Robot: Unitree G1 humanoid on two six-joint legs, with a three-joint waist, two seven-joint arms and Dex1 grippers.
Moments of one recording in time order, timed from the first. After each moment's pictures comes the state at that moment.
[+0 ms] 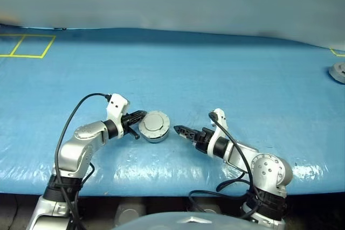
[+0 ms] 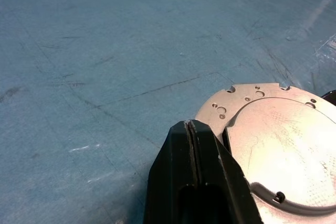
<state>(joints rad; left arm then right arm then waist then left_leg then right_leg) -0.15 0.46 -0.05 -0.20 -0.39 0.64 -0.62 -0.10 0.09 -0.34 -0.43 0.71 1.45 0.24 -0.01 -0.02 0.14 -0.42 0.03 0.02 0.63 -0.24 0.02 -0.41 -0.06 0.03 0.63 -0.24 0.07</state>
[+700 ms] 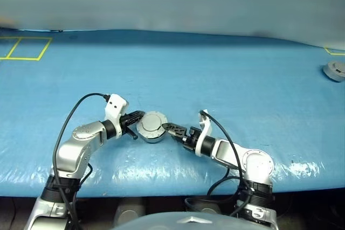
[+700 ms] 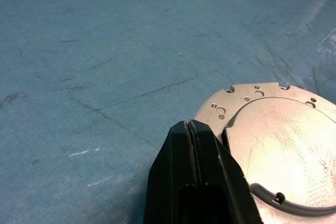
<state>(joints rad) -0.14 0.47 -0.04 -0.20 -0.38 0.64 -0.62 -0.14 0.09 -0.26 -0.12 1.19 1.33 -0.05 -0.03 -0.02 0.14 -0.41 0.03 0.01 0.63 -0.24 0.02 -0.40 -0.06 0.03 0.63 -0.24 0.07</state>
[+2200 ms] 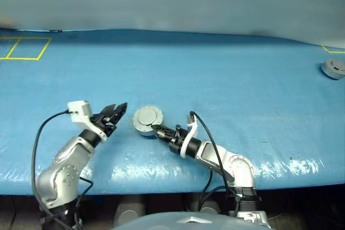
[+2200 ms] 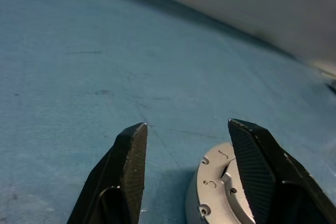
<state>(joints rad) 0.10 0.12 0.43 -0.44 -0.80 0.74 -0.30 -0.09 0.08 -0.04 -0.04 1.58 1.03 -0.25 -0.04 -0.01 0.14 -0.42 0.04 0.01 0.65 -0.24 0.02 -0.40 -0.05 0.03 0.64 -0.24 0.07</state>
